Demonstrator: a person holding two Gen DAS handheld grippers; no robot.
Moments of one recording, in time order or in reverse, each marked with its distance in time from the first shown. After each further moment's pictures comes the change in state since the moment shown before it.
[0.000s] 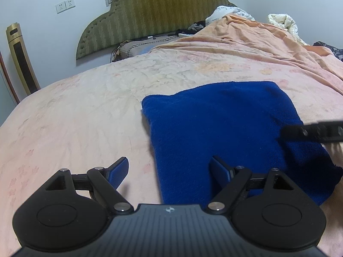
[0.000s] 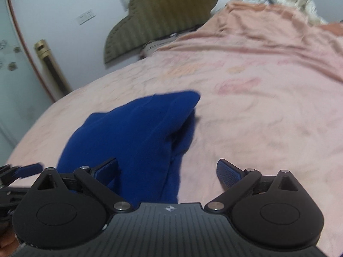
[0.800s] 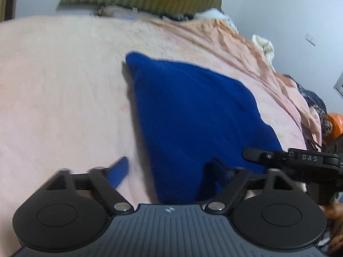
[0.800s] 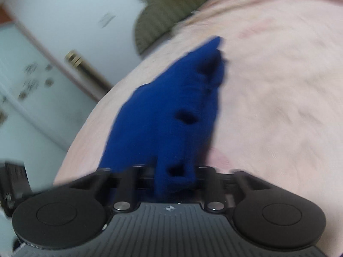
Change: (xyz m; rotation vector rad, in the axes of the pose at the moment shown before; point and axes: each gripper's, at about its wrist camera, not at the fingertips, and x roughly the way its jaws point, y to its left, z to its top) left arm -0.015 0.051 -0.055 -0.291 0.071 -0.358; right arm -0.035 -0.013 -0.056 0.242 0.081 0.298
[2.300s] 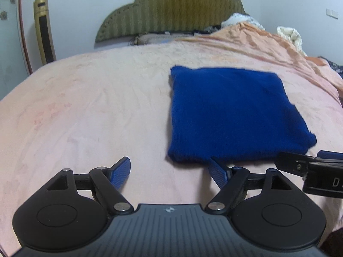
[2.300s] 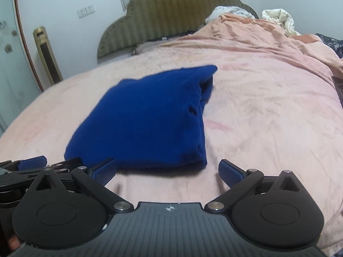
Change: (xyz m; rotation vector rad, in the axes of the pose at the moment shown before) left arm -0.049 -0.023 -0.049 0.150 -0.081 0.344; right arm -0.020 0.132 -0.095 -0.302 -0.151 -0.496
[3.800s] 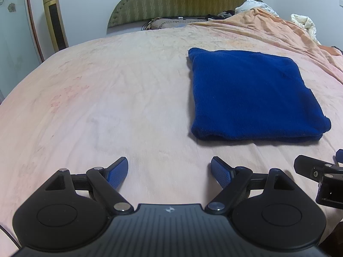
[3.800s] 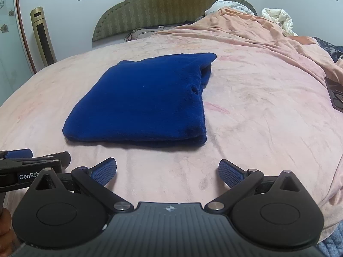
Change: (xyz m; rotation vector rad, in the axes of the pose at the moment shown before) left arm -0.004 0.012 -0.009 -0.013 0.074 0.080; right arm -0.009 0.013 -0.015 -0.063 0.057 -0.063
